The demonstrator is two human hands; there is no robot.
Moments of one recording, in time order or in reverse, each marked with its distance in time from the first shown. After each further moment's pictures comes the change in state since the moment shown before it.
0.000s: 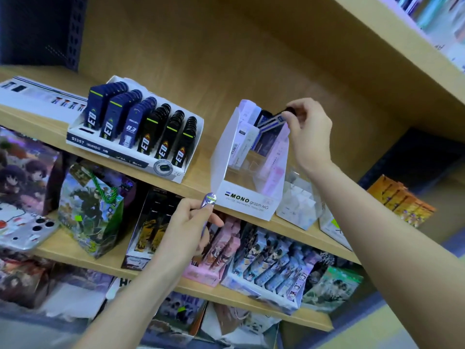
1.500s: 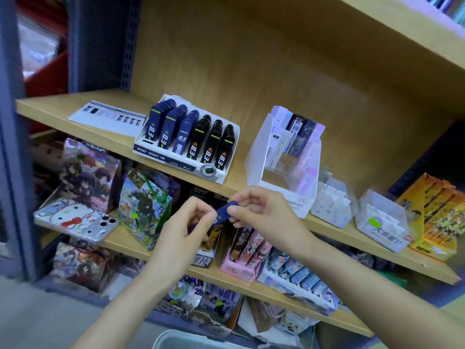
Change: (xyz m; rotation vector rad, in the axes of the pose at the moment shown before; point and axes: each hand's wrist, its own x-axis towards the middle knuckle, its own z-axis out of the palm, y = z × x) left_hand -0.034 0.006 -0.068 0.381 0.037 0.349; right_hand -0.138 -0.094 0.012 0.633 -0.791 0.384
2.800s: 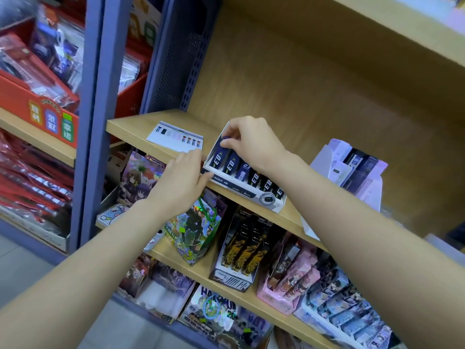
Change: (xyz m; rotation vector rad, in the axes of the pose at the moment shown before) left_hand 0.099 0.003 -0.123 0.865 0.153 0.194; right_hand 0.158 -0.105 0.068 -0.840 0.087 -0.350
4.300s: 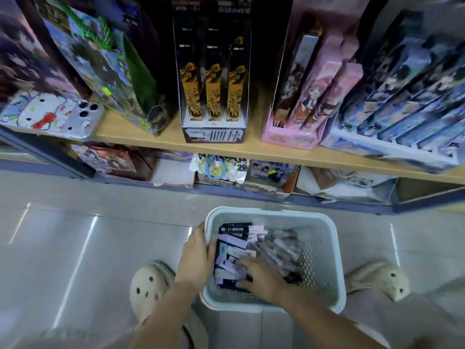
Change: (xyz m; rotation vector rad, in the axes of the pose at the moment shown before) left_hand -0.339 -0.058 0.232 -0.113 -0.764 -0.536; right_hand -0.444 0.078 0.364 0.633 -0.960 0.510
